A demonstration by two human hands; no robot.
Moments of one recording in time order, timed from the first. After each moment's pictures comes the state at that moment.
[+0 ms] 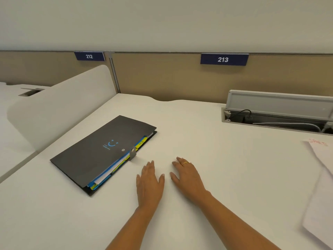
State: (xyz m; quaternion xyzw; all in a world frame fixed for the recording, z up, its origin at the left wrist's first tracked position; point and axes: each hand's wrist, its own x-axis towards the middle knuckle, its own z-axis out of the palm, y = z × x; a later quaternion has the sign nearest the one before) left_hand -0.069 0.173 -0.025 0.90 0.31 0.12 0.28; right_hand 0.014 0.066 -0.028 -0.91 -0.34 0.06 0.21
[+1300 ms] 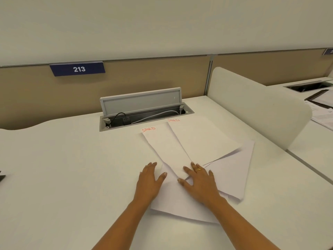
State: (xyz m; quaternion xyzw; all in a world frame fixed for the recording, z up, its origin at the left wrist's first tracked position) left_hand 0.036 -0.129 -0.008 0.92 -0.04 -0.06 0.38; right_hand 0.014 -0.306 -0.026 -0.98 0.05 0.05 0.17
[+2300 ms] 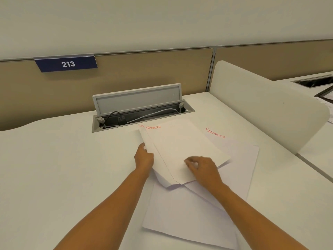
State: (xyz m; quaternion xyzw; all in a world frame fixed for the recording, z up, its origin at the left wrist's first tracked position) left_hand 0.134 -0.160 0.012 0.78 0.17 -0.04 0.60; right_hand 0.072 -0.334 -0.008 -0.95 0.05 -0.08 0.31
